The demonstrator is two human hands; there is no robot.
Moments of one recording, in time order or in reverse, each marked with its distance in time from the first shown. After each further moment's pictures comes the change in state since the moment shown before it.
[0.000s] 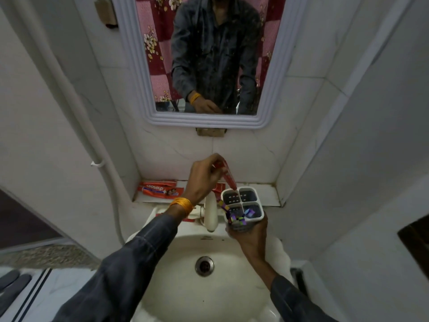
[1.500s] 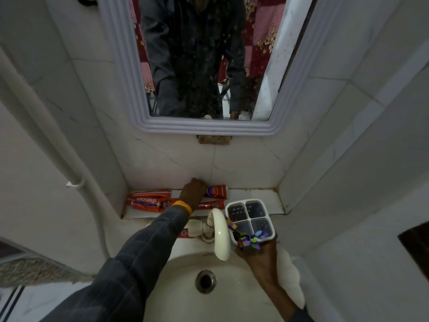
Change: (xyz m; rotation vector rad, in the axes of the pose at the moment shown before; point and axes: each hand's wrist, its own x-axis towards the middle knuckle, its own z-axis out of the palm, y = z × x) left_hand 0.040 -0.167 0.057 0.691 -0.588 -0.028; right_hand 0.009 0.051 0.009 0.091 -0.018 0.169
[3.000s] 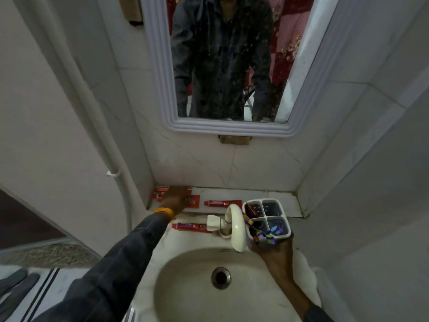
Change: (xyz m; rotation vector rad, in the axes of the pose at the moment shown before) left_hand -0.090 -0.074 -0.015 -0.281 -0.009 -0.368; right_hand 0.003 -0.011 -0.007 0.070 -0.118 -0.010
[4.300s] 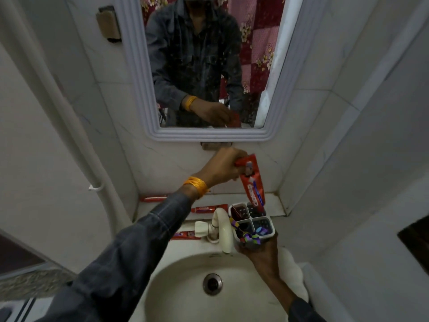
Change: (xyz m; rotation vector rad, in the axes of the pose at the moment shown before) left_hand -0.030 0.207 -0.122 -0.280 0.091 0.728; right_hand -0.005 -0.012 0.006 0.048 0.006 -0.071
